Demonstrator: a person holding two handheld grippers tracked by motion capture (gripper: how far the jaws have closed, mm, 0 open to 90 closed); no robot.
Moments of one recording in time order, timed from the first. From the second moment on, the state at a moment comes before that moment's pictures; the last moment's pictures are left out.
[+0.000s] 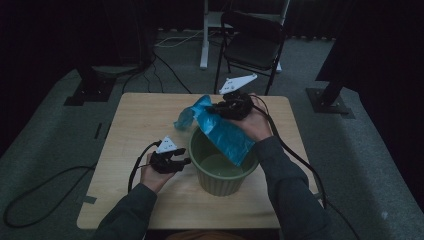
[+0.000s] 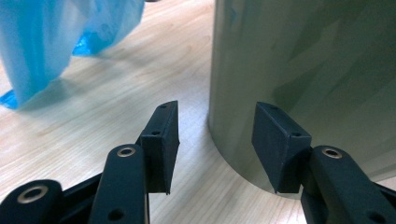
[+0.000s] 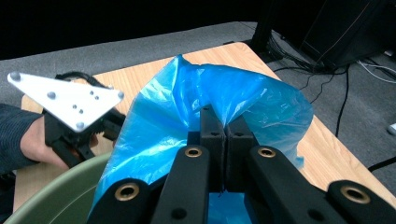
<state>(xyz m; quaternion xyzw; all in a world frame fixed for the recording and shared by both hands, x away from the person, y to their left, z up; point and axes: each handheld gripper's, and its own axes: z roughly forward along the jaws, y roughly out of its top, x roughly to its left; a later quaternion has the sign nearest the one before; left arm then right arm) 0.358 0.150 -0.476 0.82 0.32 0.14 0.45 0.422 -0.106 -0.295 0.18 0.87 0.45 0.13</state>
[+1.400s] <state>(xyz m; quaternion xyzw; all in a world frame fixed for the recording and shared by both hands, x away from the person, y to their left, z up) 0.383 0.178 -0.434 0.79 0.34 0.20 0.48 0.398 -0.153 -0.343 0.20 0.87 0.45 0.10</state>
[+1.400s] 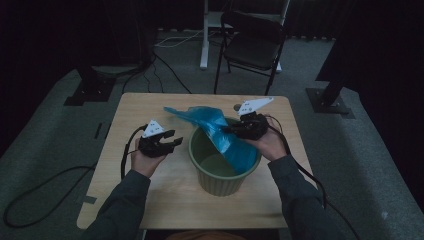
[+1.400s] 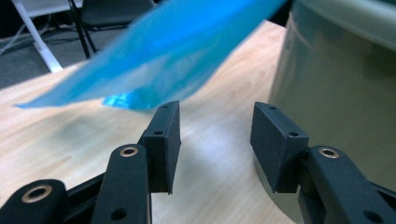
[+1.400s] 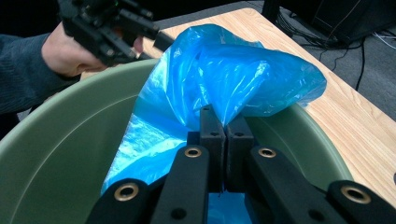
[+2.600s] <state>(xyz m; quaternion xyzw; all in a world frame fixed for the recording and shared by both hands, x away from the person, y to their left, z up) 0.434 0.146 -0.400 0.82 0.29 0.22 0.44 0.391 -0.154 -0.349 0.18 0.87 0.45 0.07</state>
